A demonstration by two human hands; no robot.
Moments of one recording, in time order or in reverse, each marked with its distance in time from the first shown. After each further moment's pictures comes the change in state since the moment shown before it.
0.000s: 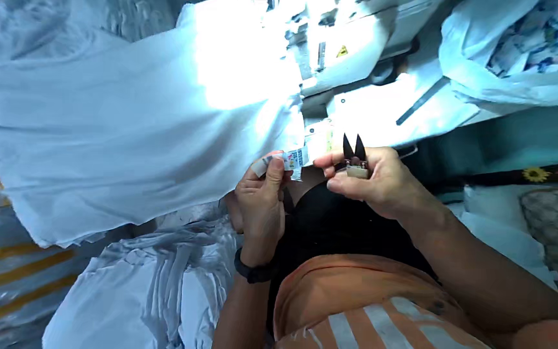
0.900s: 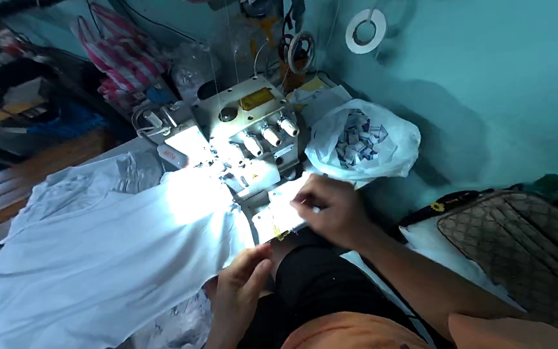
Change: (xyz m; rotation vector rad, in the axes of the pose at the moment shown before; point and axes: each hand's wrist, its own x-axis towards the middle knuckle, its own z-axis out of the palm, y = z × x) left_hand -0.017 0.031 0.010 0.584 -0.621 0.199; right_hand -0.005 -0.054 -0.043 -0.664 0.495 -0.719
